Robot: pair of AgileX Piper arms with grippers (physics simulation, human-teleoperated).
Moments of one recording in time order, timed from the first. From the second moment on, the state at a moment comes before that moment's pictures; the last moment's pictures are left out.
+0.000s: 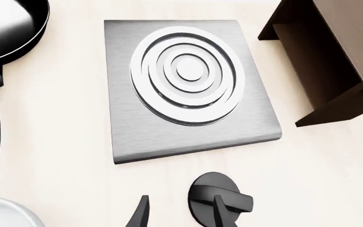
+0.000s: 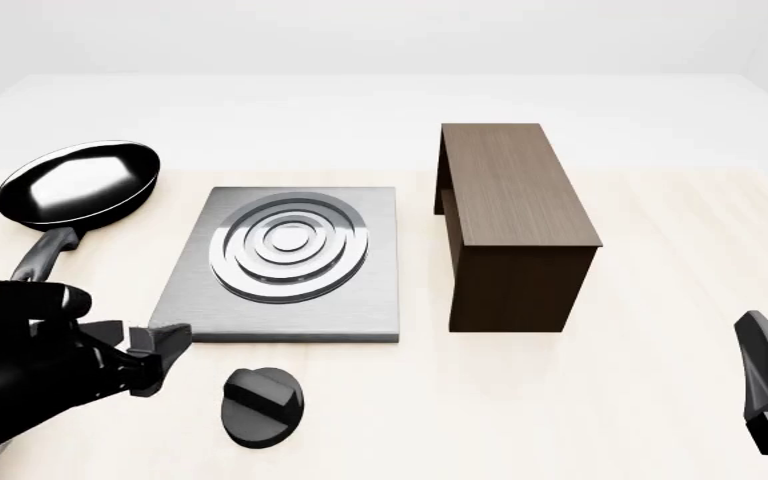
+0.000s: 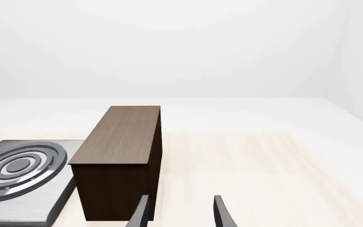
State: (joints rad) left arm -0.31 0.81 -0.29 0.15 -0.21; right arm 0.00 0.00 -0.05 0.06 0.00
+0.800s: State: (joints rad) left arm -0.10 0.81 -0.45 0.23 -0.15; right arm 0.00 0.00 -0.04 0.04 0.00
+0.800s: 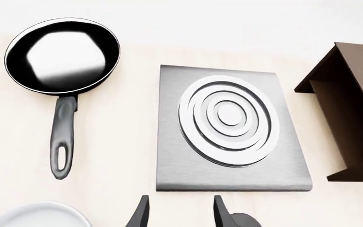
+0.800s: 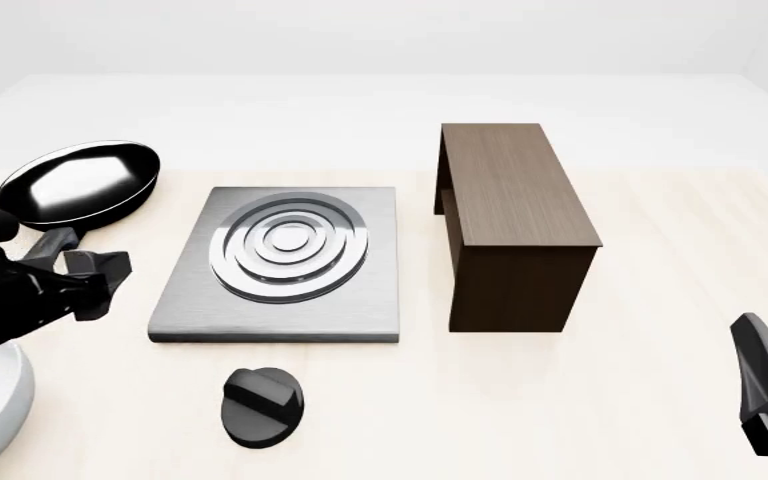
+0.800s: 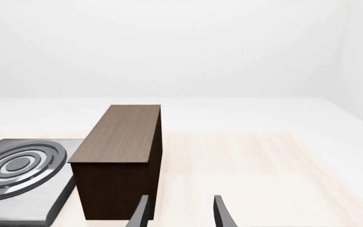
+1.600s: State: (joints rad) left arm 0.04 0.75 -0.54 0.26 -0.09; right arm 0.00 0.01 0.00 0.00 0.00
